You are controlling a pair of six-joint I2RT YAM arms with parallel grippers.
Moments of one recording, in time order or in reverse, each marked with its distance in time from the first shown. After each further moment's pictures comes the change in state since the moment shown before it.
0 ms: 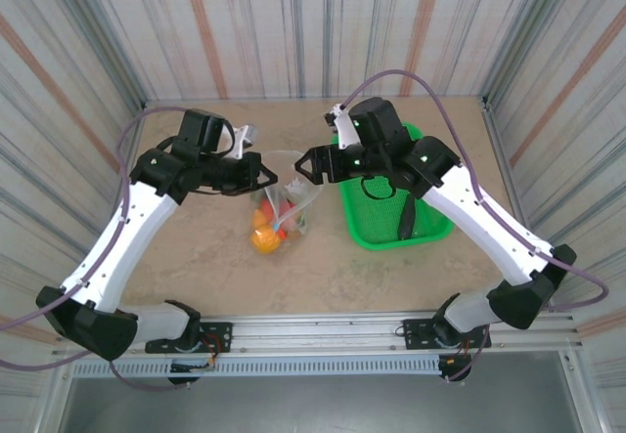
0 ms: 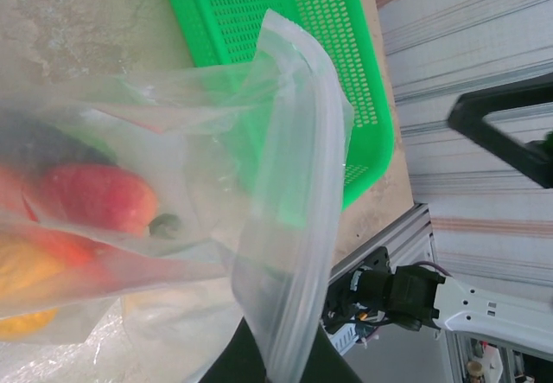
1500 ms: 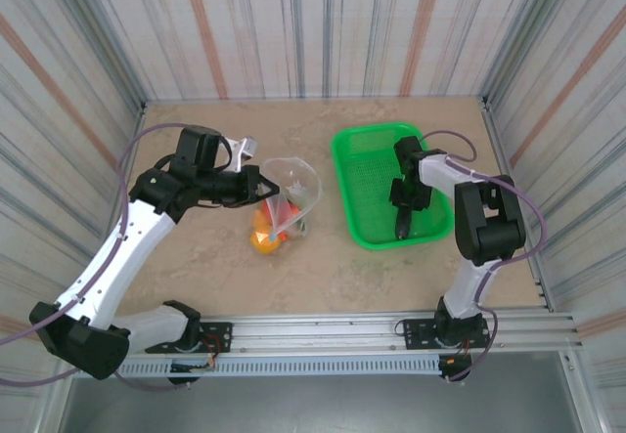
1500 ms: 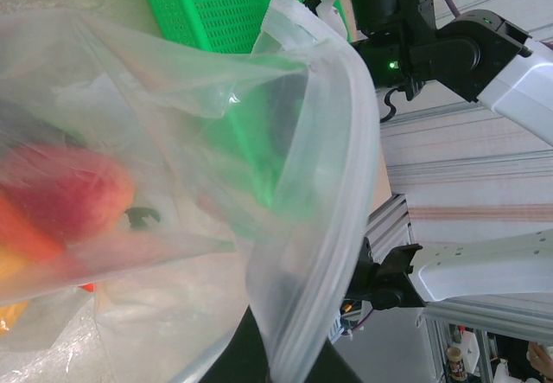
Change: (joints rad) left arm 0.000 -0.104 -0.174 0.127 0.059 -0.032; right arm -0.538 0.415 -0.462 0.082 0.319 -0.007
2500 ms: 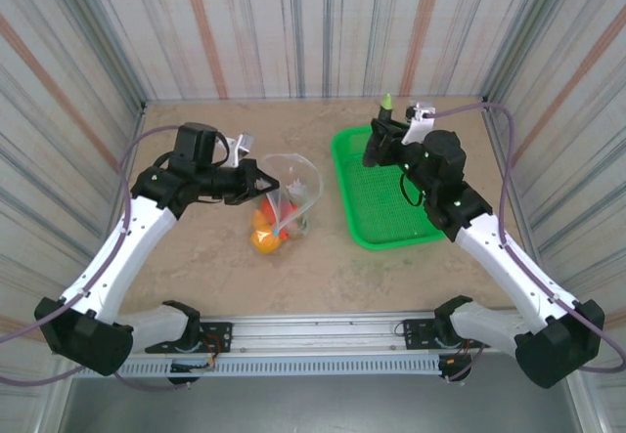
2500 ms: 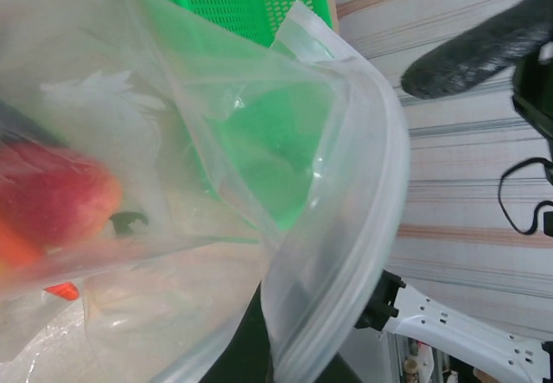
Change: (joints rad) left arm 0.055 0.022 -0.022 0.064 0.075 -0.095; right arm 0.290 -0.753 -0.177 0.788 -0.066 -0.085
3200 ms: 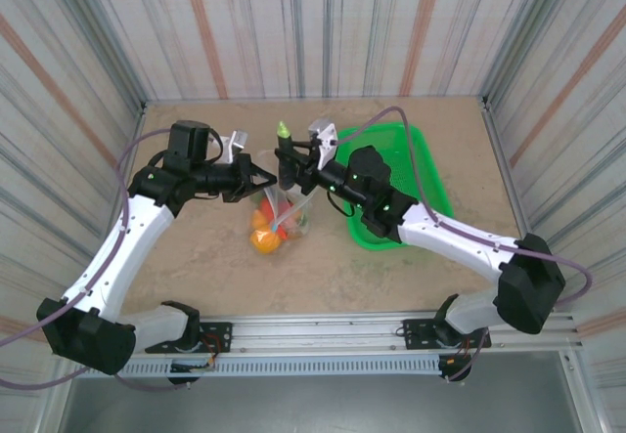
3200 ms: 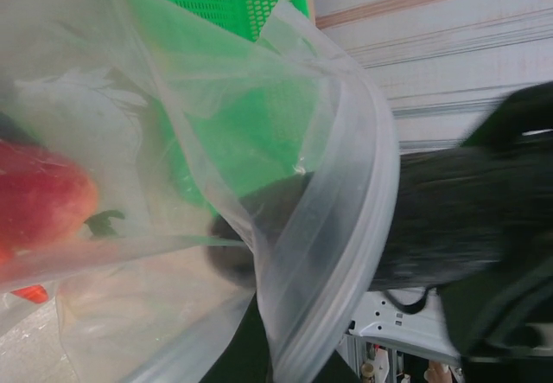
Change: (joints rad) left arm 0.051 0.002 -0.014 0.043 0.075 -0.071; right arm 0.364 0.317 0.009 0.412 -0.123 -0.126
